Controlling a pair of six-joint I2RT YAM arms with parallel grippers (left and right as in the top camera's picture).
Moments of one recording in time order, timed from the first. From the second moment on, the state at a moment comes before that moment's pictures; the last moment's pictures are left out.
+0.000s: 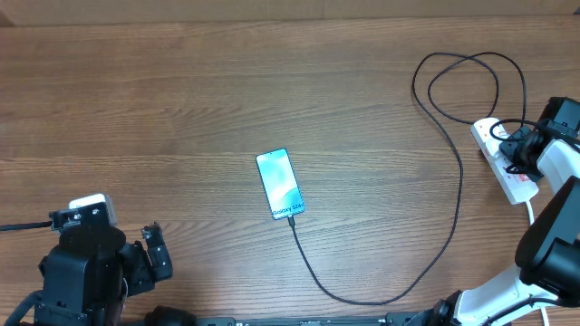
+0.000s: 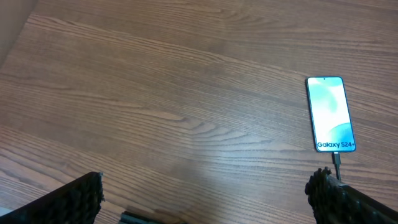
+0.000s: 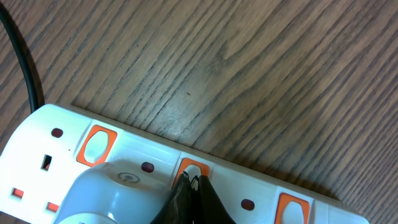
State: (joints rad) left arm -0.27 0.77 1.43 -1.61 -0.36 -0.44; right arm -0.50 1.86 1.15 -0.42 0.11 0.41
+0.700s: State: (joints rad) left arm -0.27 0.77 1.43 -1.61 -0.36 -0.44; right arm -0.50 1.86 1.14 -0.39 0.10 0.41
